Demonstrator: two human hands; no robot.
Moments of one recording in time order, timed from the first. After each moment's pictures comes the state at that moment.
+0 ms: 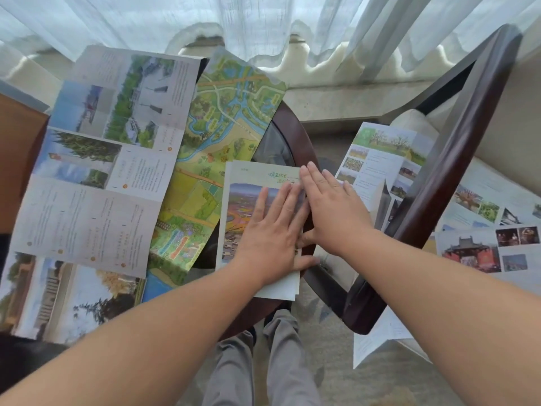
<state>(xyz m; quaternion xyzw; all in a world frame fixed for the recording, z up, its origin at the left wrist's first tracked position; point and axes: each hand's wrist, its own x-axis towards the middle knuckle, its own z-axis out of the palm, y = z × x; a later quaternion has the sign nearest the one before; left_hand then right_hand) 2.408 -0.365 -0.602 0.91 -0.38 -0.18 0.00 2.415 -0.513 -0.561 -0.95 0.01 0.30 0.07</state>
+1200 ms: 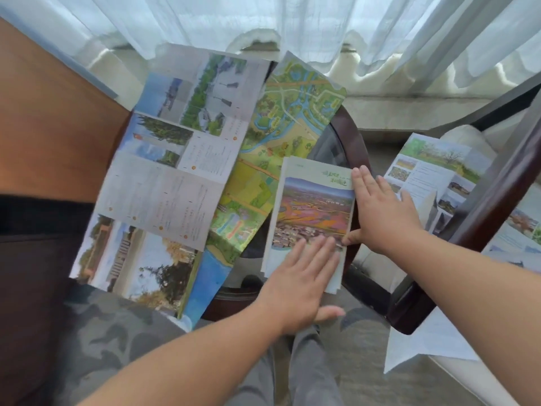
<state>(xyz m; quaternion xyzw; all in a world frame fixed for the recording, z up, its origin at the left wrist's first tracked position) 2.337 -0.311 -0.576 0.86 -0.41 -0.30 0.07 2.420 -0.500 -0.550 -0.94 0.04 0.35 -0.01</state>
